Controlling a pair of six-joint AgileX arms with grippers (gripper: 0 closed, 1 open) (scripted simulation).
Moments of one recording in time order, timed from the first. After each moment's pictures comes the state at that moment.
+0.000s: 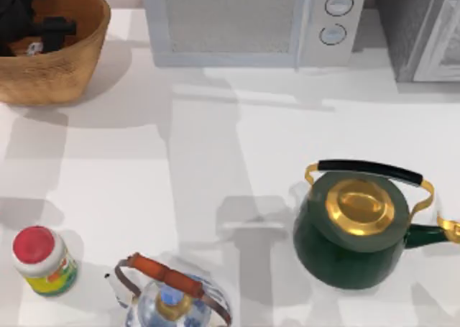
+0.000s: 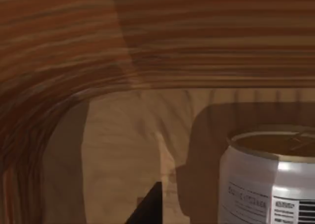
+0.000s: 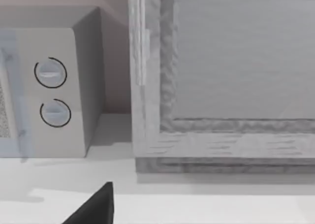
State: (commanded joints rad) left arm 0.05 2.72 2.56 -1.21 0.08 0.07; right arm 0.00 0.00 0.00 0.00 0.00 0.00
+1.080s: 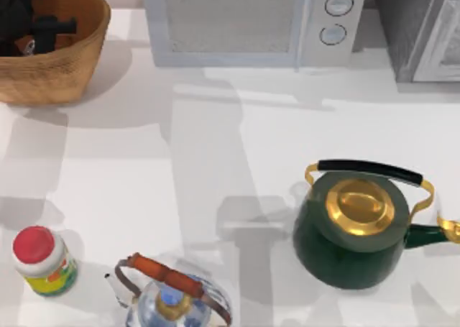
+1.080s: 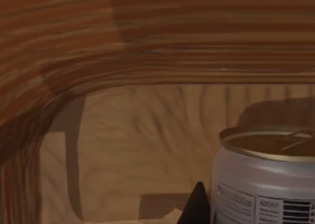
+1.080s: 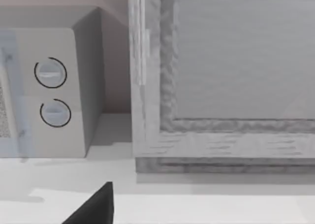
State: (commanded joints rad) left arm 0.05 2.65 2.53 -1.20 0.08 0.07; right arm 0.00 0.00 0.00 0.00 0.00 0.00
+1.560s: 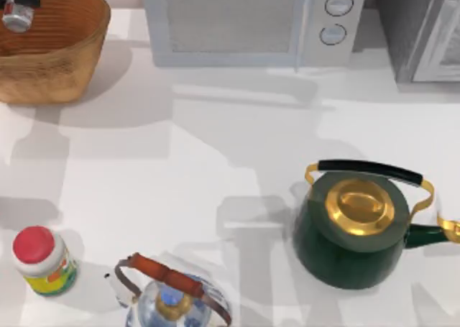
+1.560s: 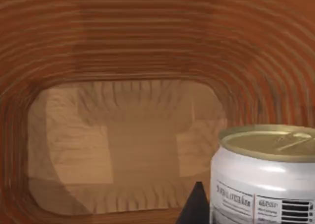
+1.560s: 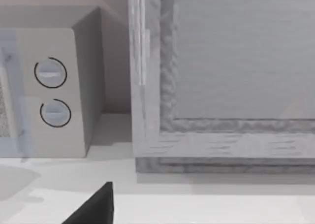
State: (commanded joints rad) left arm 0.02 2.11 2.01 -0.95 0.17 0.04; right arm 0.00 0.00 0.00 0.00 0.00 0.00
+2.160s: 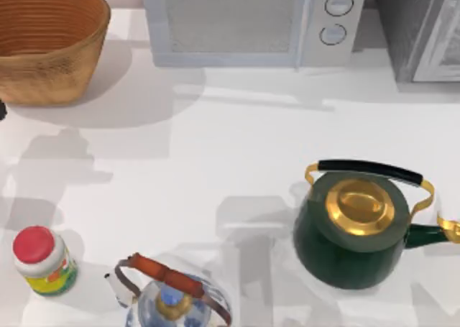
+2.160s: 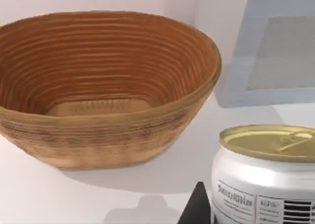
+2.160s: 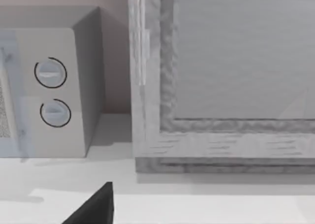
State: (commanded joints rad) left arm 0.00 0.78 0.76 -0.39 0.16 0.01; right arm 0.00 0.00 0.00 0.00 0.00 0.00
